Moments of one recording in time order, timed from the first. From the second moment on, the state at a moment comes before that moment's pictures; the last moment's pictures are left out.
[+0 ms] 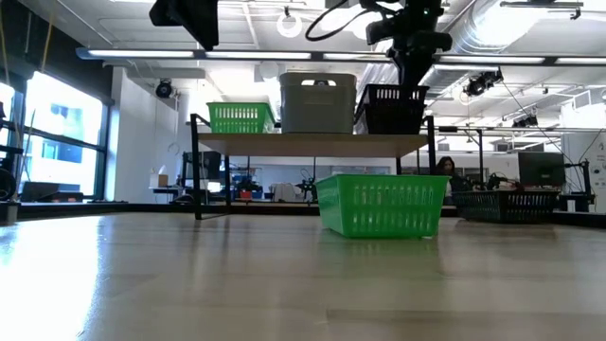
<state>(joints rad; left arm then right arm) 0.21 1.44 1.60 -1.33 -0.21 -0.64 -0.32 1.59 1.61 -1.31 0.28 -0.37</state>
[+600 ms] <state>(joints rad) 0.21 1.44 1.60 -1.34 -0.18 -0.70 -0.31 1.49 1.61 -1.33 0.32 -0.29</state>
